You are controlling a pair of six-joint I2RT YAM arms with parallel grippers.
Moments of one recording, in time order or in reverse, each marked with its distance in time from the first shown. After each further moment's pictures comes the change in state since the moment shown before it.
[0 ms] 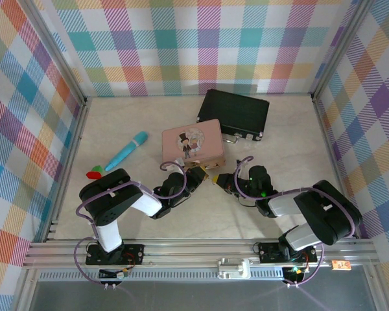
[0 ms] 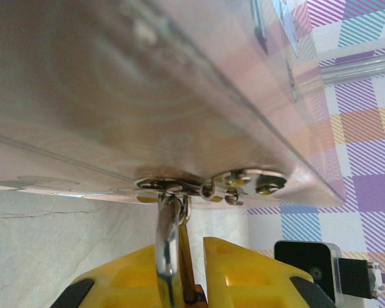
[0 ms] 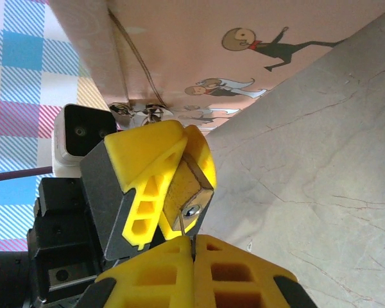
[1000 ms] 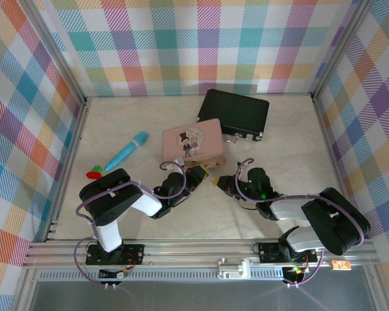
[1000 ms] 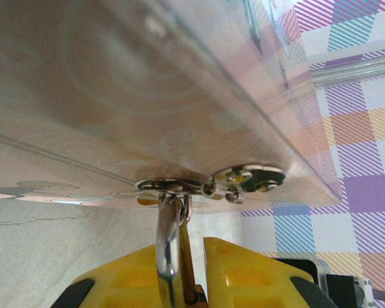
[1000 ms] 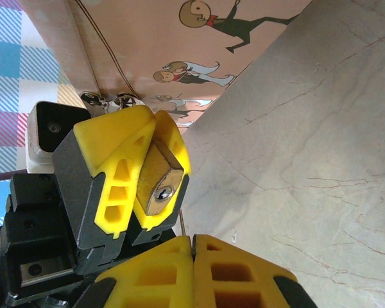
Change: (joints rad) left arm 0.000 0.001 0.000 0.027 -0.003 0.002; right arm 0.042 -0.101 -0.011 -0.136 0.091 -0.004
